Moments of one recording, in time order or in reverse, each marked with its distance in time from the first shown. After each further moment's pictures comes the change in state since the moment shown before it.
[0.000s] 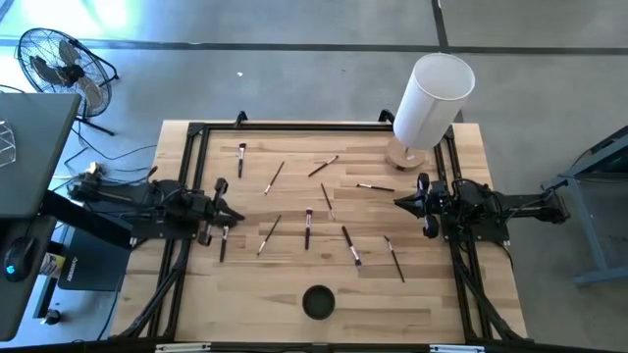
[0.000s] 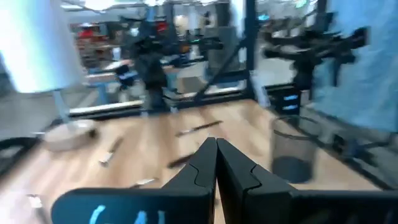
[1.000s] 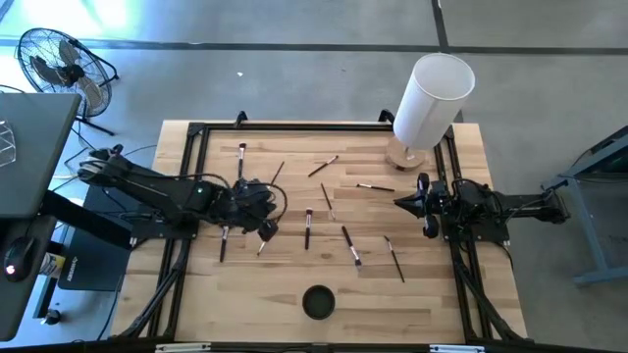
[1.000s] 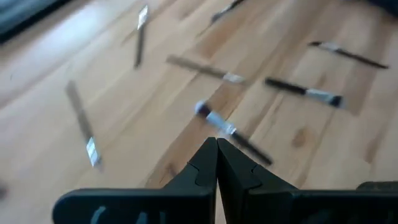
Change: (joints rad) left arm -0.064 1.025 0.882 -0.810 -0.470 -0.956; right arm 0.000 0.000 0.000 0.000 0.000 0.000
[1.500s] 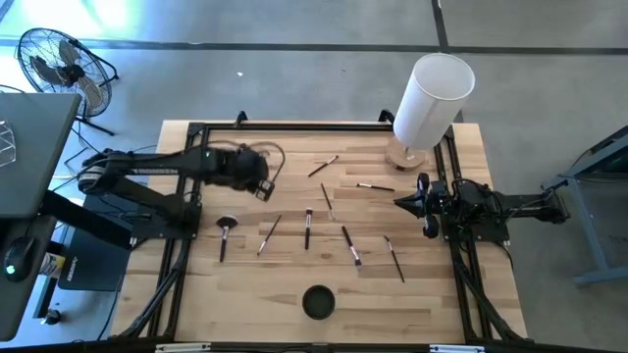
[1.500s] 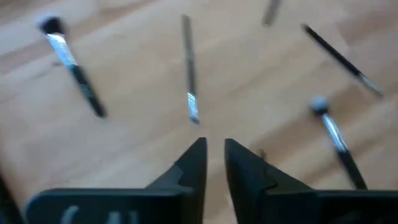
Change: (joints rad) left arm 0.450 0.012 0.008 -0.225 0.230 -0.032; right arm 0.000 0.000 0.000 0.000 0.000 0.000
